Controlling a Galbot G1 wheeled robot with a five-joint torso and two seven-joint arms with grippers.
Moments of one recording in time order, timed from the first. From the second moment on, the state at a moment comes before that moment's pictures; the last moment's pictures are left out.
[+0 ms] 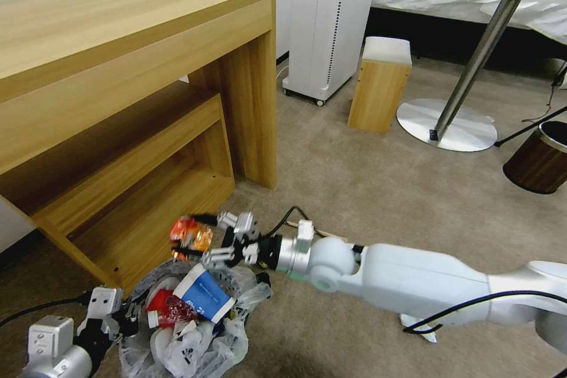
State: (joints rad) left arm 2.33 -0.62 -0.99 -2.41 -0.97 0.23 -0.38; right arm -0.18 1.04 -1.06 1.68 1.01 0.40 -0.27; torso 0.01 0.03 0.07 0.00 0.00
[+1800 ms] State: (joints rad) left arm 2.37 -0.66 -1.05 -2.43 -0.94 0.23 -0.36; right arm -0.13 1.06 -1.02 1.73 1.03 0.38 -0.25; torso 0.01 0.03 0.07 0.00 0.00
